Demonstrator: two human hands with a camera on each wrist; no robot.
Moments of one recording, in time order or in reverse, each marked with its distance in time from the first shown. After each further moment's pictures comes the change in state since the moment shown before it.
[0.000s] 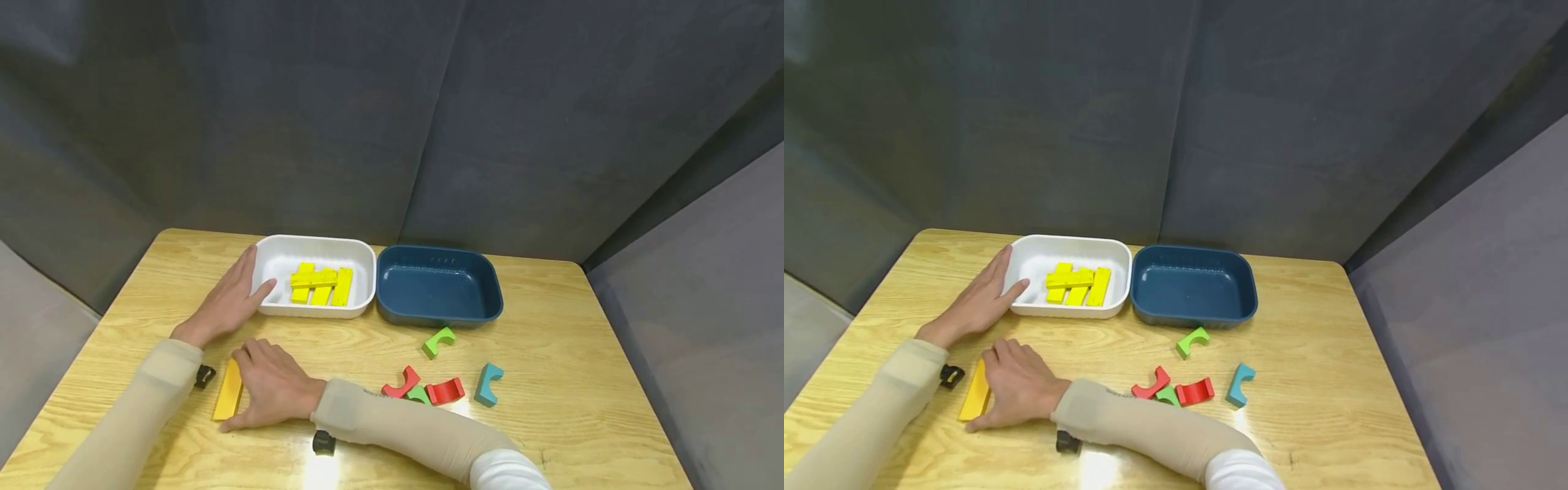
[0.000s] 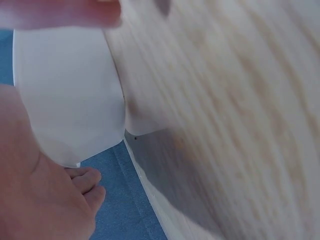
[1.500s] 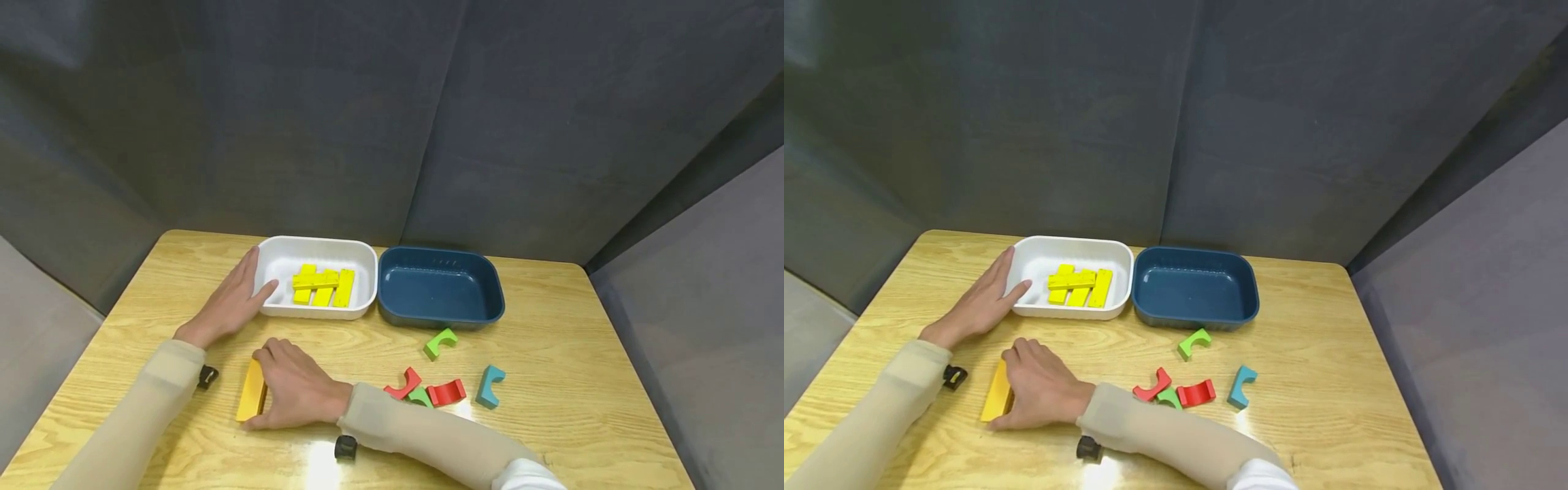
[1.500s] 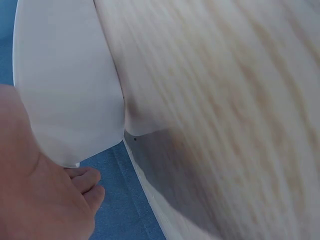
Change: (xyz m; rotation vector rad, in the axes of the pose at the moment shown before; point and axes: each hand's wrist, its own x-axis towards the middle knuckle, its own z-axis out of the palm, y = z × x) left_hand 0.000 0.000 0.002 -0.006 0.000 -0.018; right_hand -0.032 0.017 -0.018 0.098 0.024 -0.008
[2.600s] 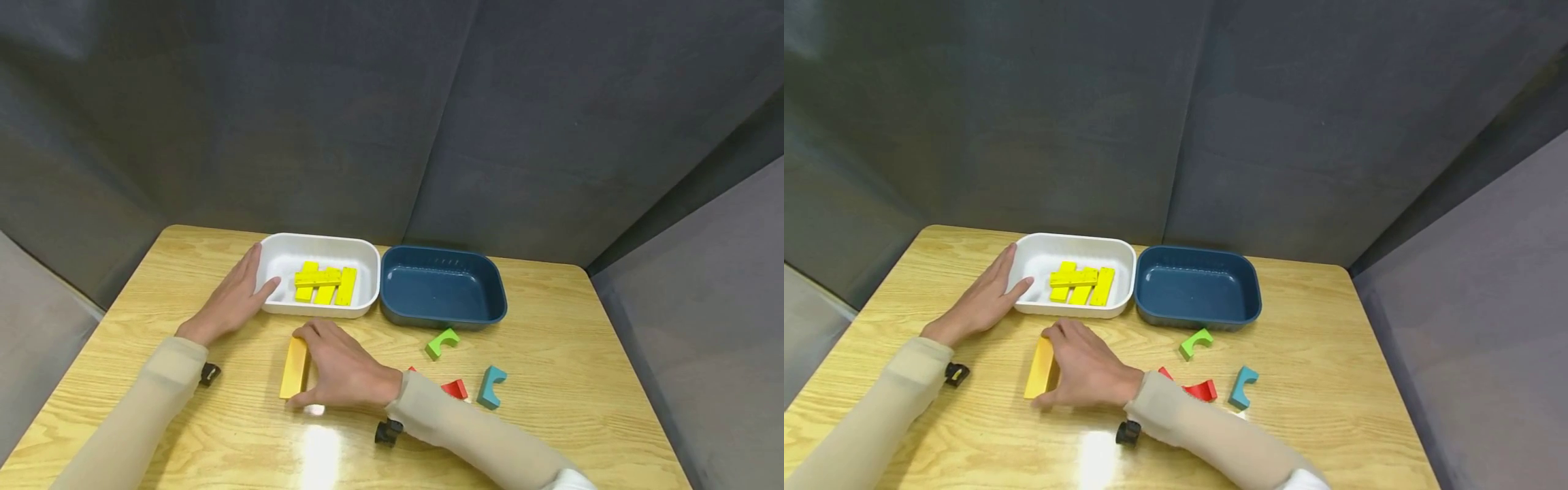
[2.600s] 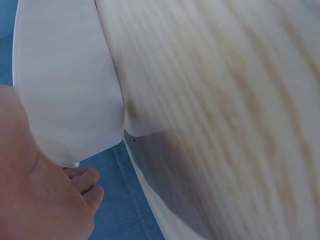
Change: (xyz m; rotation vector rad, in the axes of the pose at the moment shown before) left_hand 0.002 -0.002 0.001 -0.010 0.011 -0.006; right_hand -0.036 0.039 -0.041 0.126 0.037 0.086
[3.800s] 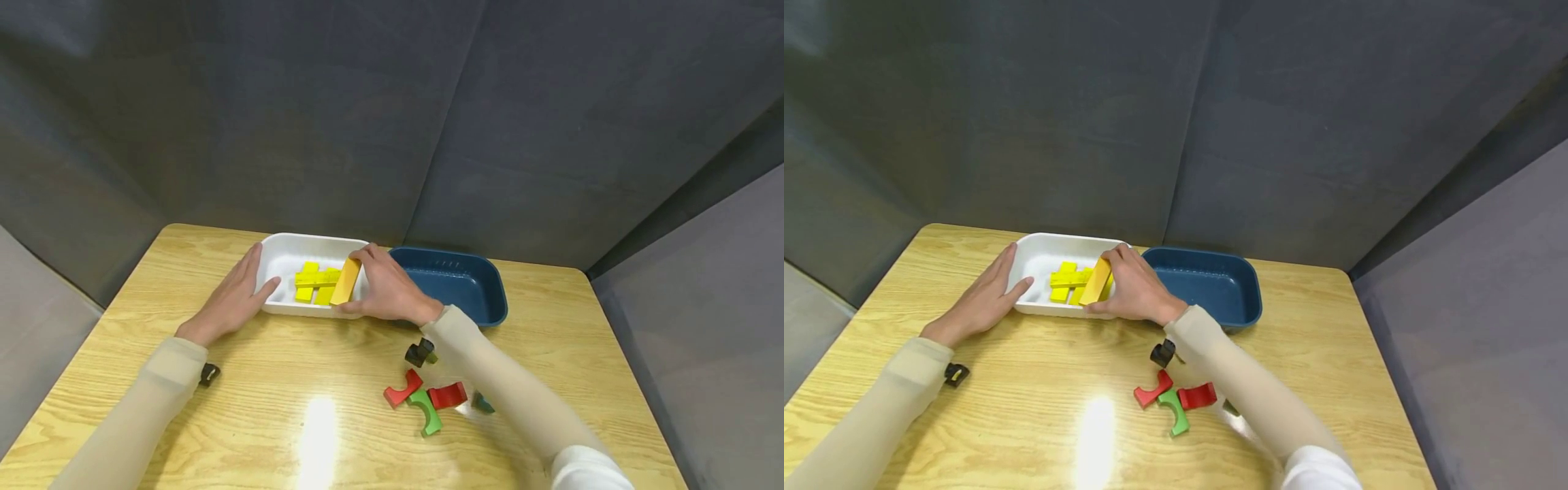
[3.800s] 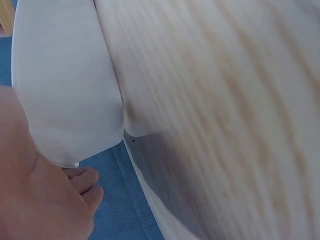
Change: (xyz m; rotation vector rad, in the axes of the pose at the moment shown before) left_hand -0.001 0.005 0.006 -0.004 0.020 0.017; right_hand 0.022 0.089 -0.082 0.005 0.117 0.170
